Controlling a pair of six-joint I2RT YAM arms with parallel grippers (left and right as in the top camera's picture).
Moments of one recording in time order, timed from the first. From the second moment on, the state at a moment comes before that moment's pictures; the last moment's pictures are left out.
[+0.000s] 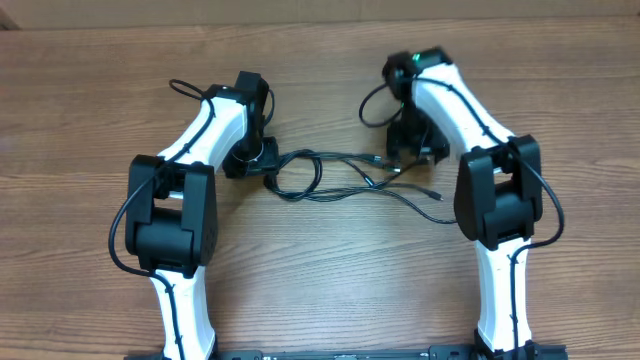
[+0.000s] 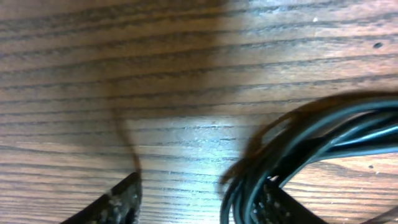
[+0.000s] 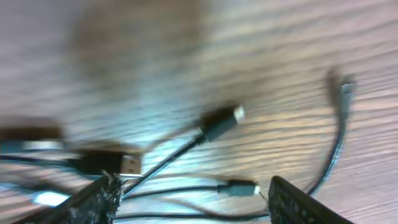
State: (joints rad) left arm -0.20 2.16 1.58 -1.03 0.02 -0.28; right arm 0.28 2.34 2.05 -1.48 0.11 0.40
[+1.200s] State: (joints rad) left arm -0.19 2.16 1.58 -0.99 0.19 -0.05; right arm 0.50 2.34 1.86 -1.00 -0.46 0.68
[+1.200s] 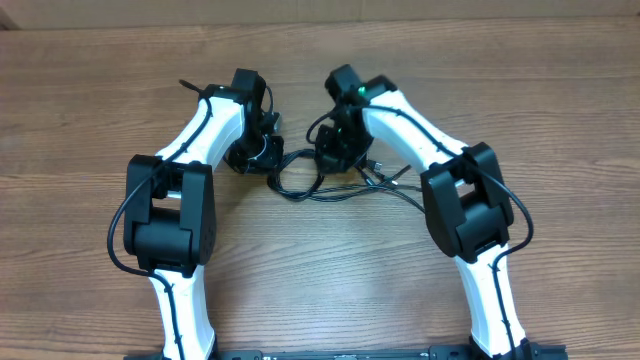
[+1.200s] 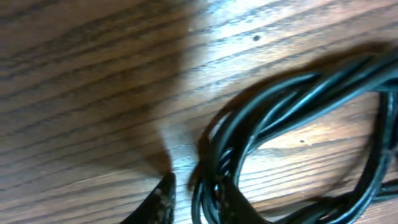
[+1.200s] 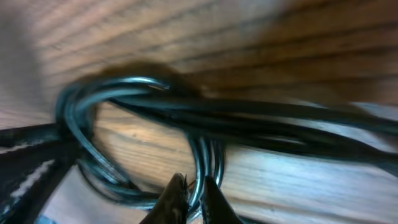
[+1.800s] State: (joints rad) left arm -0.18 2.16 1.58 -0.98 0.19 -0.06; right arm 0.52 2.29 1.68 -0.78 -0.47 0.72
